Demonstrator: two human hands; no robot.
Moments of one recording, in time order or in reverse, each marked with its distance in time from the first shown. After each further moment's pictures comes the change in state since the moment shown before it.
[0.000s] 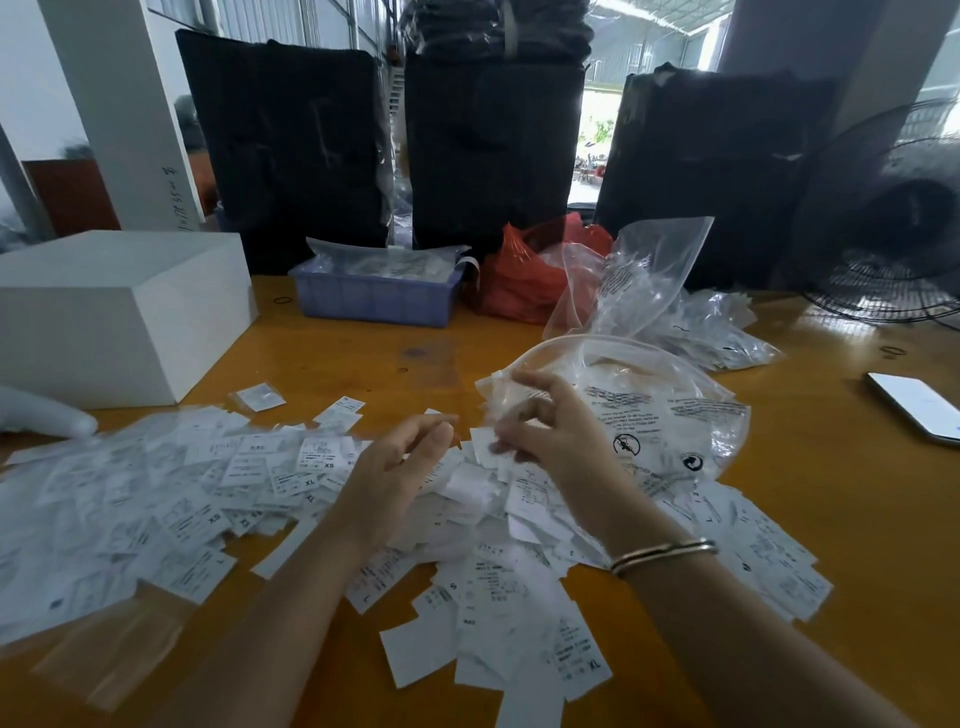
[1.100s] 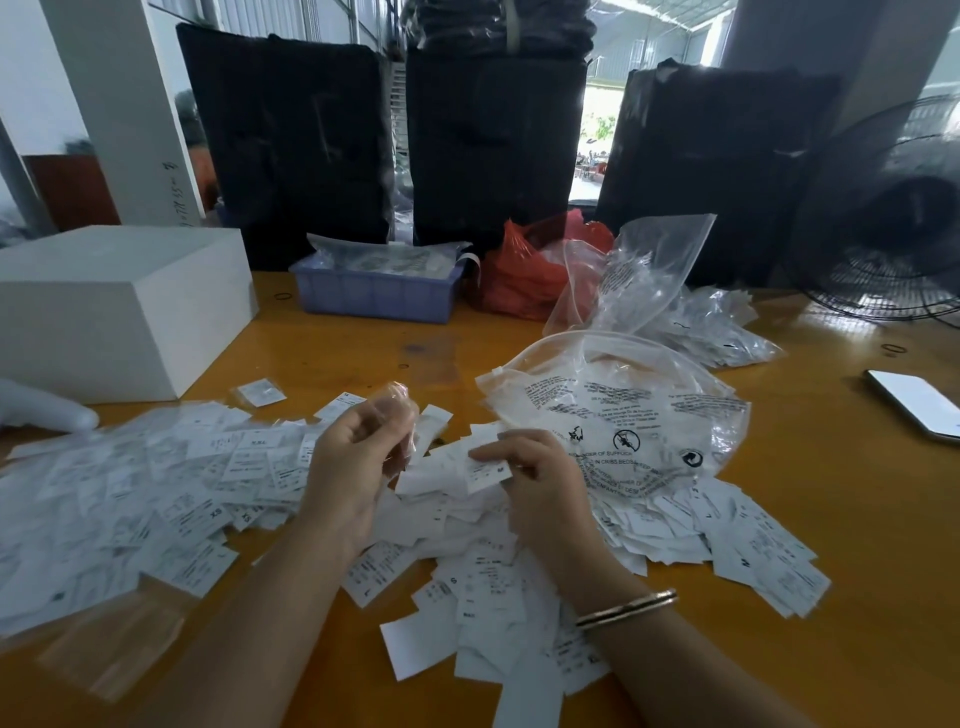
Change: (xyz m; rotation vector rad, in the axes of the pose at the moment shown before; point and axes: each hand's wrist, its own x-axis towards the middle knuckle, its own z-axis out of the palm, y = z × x) left_hand 0.011 -0.006 -0.003 -0.524 0.418 -0.291; right_hand -0.022 0.031 0.026 -0.313 0.170 -0.056
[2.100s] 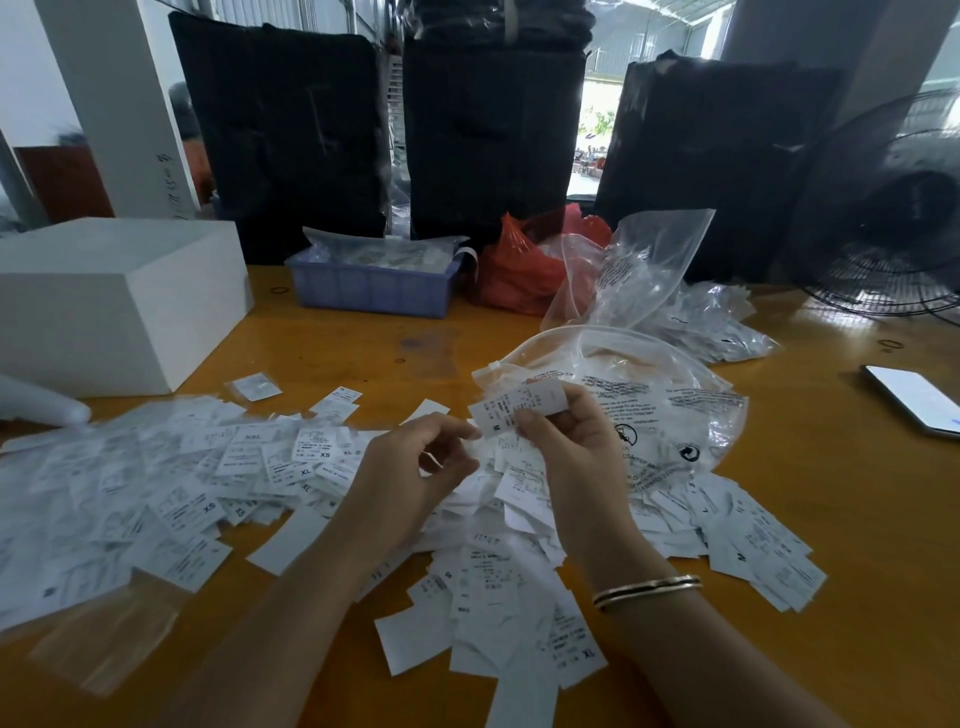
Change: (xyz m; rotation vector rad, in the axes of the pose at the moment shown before) left_hand -0.025 -0.002 0.012 0.612 -0.358 0.621; right_hand 0.004 -0.011 -0.019 0.623 0.091 -0.044
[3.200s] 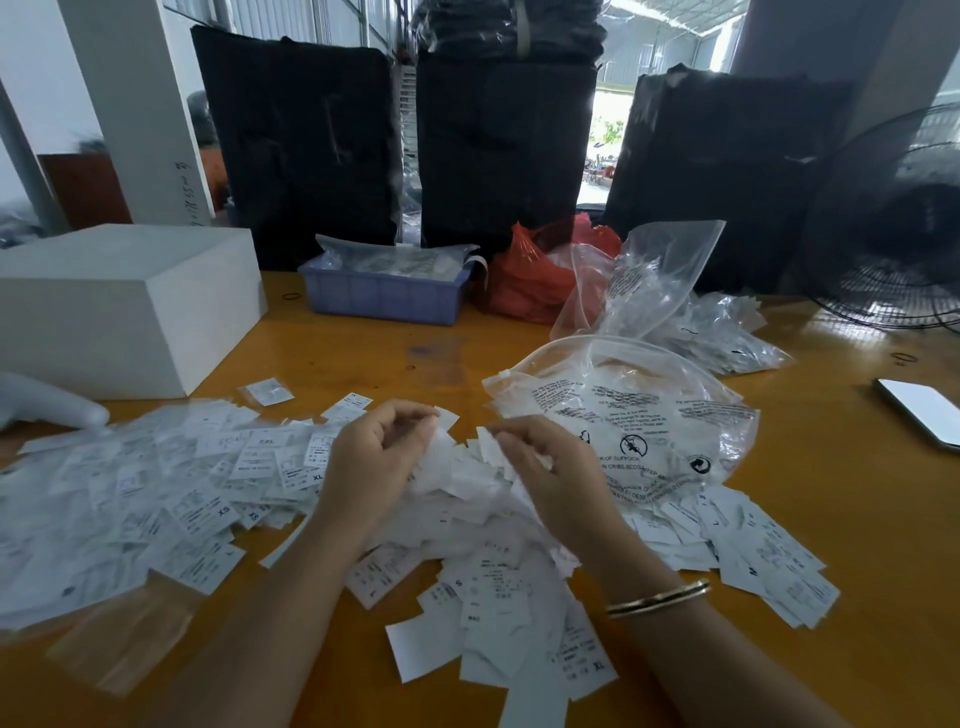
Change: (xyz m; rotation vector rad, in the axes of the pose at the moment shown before) left_hand 0.009 -0.011 -0.015 -0.109 0.248 -0.291; right_hand 0.005 0.007 0.000 -0.761 -0.259 -0.190
